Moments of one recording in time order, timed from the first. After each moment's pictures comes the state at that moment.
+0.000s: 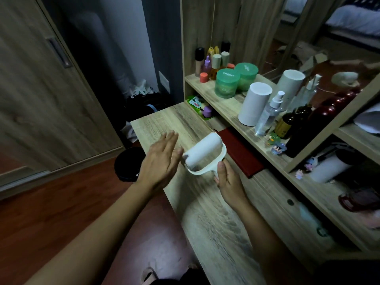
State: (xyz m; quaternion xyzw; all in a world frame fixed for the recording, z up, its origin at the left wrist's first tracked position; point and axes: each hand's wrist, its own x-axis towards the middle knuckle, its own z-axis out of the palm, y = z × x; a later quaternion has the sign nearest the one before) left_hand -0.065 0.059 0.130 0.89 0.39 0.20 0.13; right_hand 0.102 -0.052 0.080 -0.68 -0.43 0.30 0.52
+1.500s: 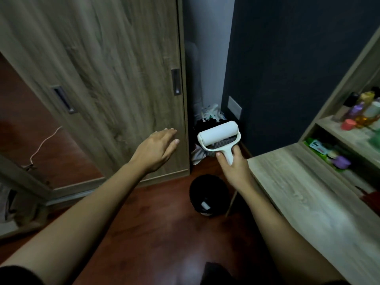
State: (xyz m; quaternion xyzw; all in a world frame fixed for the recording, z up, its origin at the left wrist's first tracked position) left_hand -0.466 0.381 0.192 0.88 0.44 0.17 0.05; right_hand -0.243 0.293 0.147 -0.70 -0.48 0.26 0.46
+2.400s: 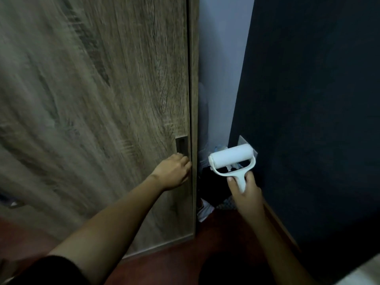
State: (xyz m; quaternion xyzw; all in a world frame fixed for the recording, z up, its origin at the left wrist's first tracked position) left_hand -0.381 0.802 0.169 0.94 0.27 -0.05 -0.19; right_hand -0.192 0.662 0.137 -0.70 -0.44 0.22 0.52
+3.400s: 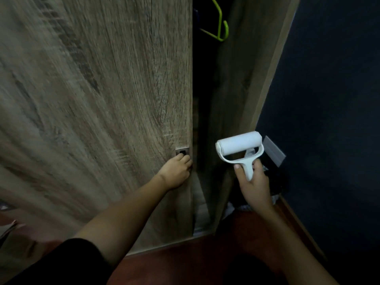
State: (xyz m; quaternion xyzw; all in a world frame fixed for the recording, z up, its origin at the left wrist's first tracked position) left_hand -0.515 0.863 0.146 0.91 0.25 -0.16 -0.29; right_hand -0.308 0.737 0.161 -0.68 -0.47 0.22 0.51
